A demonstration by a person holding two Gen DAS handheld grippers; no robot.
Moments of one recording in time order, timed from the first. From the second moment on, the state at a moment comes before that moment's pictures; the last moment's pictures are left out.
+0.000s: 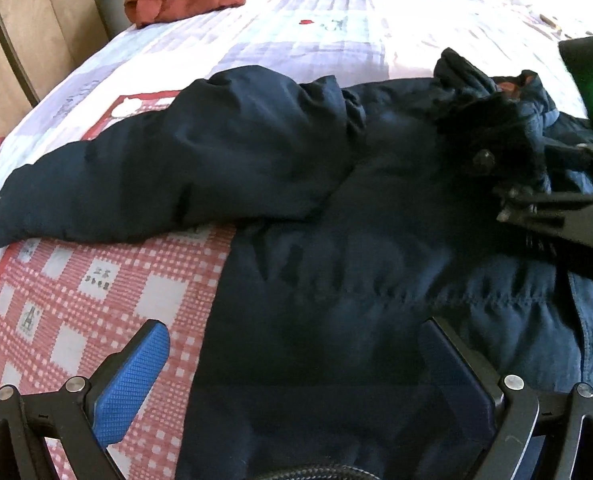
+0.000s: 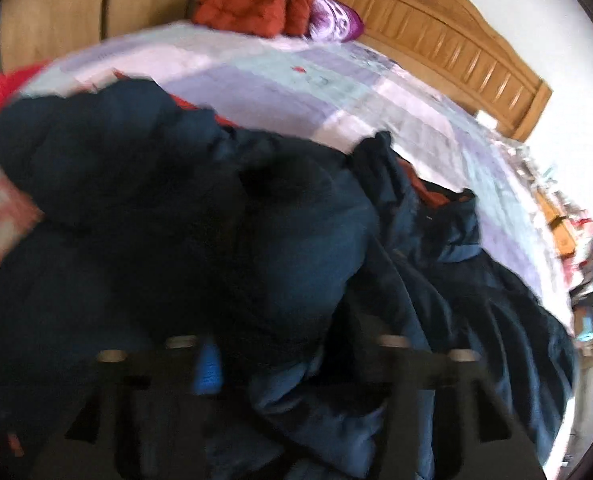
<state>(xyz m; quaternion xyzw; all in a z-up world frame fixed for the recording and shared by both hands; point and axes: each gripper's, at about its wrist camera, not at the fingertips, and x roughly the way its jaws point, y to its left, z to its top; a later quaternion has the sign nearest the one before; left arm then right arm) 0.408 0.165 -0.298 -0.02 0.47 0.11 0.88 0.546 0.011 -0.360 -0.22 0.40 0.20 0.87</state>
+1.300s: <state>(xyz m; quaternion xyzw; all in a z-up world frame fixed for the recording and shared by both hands) 0.629 0.060 -0.349 0.06 0.48 0.05 0.87 0.591 -0.264 -0.388 -0.11 0.46 -0.03 0.88</state>
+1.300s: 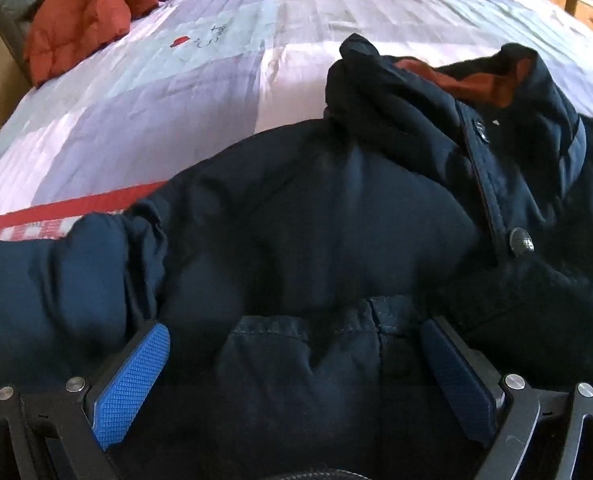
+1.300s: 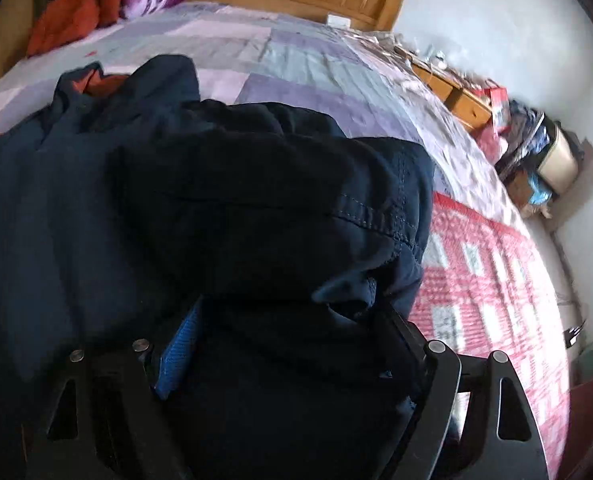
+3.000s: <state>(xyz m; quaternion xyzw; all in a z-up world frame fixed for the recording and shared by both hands) 0.587 0.110 -0.362 0.05 0.46 0.08 0.88 0.587 -0.329 -0.368 -0.02 0.45 0.00 0.89</state>
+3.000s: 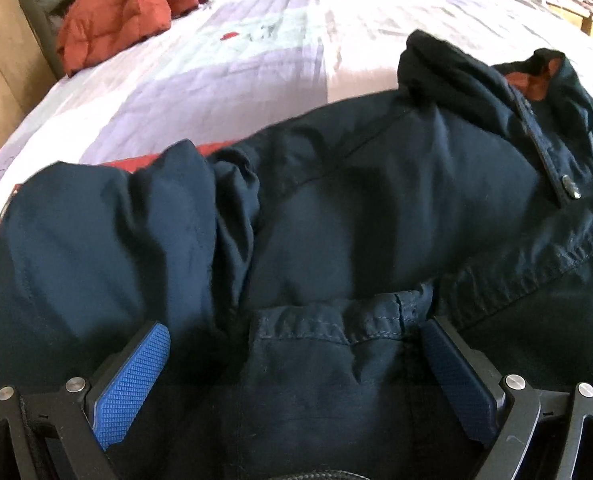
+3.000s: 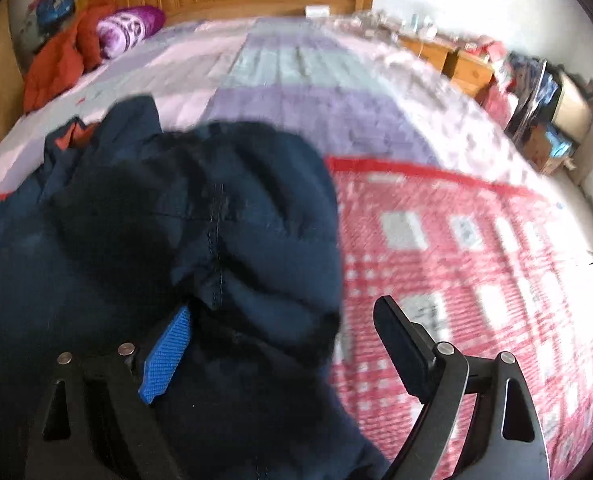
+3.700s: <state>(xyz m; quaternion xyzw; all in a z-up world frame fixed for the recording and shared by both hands) 0.555 0.081 -0.320 0.10 0.40 0.06 0.91 0.574 -0.313 -0.326 -0.05 0.39 0.03 0.92</state>
